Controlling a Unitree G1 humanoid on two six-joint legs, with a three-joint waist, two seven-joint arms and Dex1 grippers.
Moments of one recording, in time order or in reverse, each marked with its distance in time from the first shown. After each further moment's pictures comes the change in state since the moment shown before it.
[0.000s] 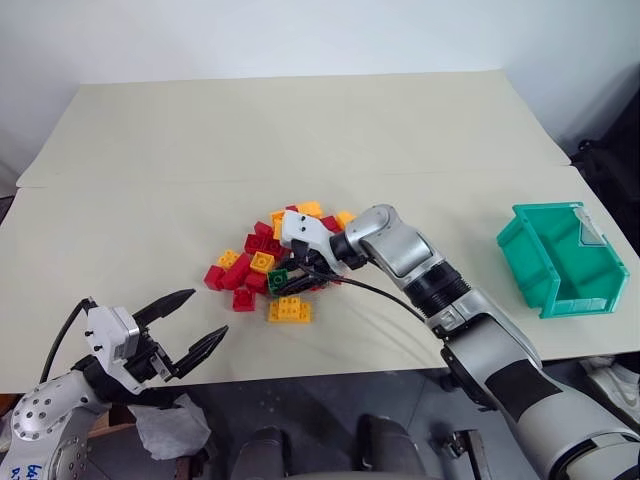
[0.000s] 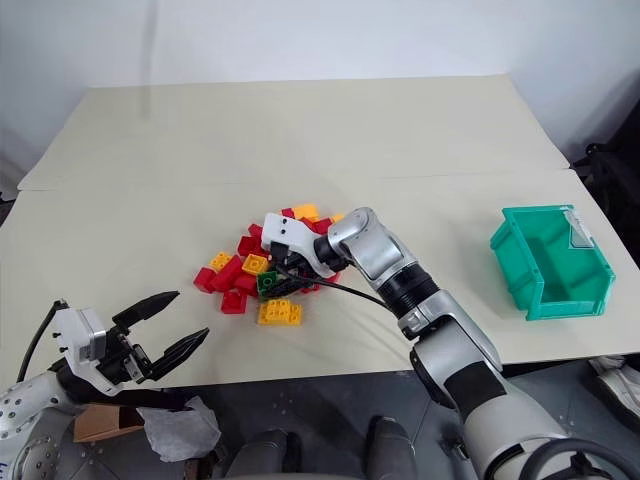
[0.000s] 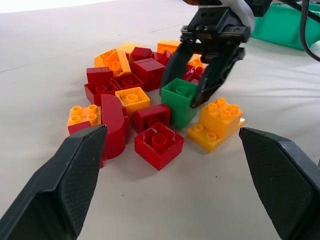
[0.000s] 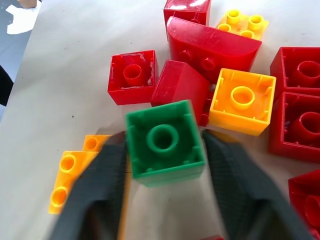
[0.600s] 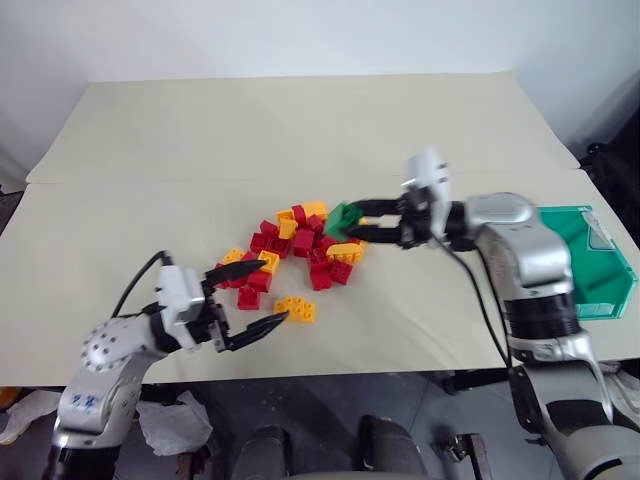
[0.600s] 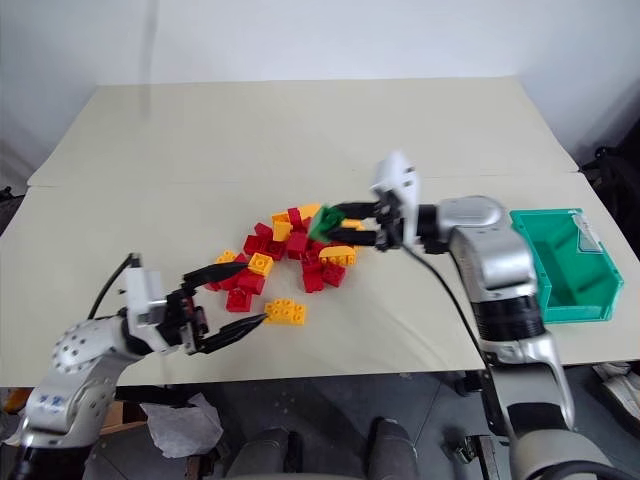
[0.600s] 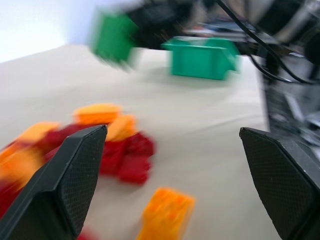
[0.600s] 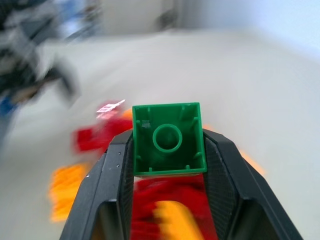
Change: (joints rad) left arm -0.412 0.016 -0.336 0.017 0.044 0.053 -0.120; right arm 0.343 -0.346 -0.605 -0.566 0.331 0.038 -0.112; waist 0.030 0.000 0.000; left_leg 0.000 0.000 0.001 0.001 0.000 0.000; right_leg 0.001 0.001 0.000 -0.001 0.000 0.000
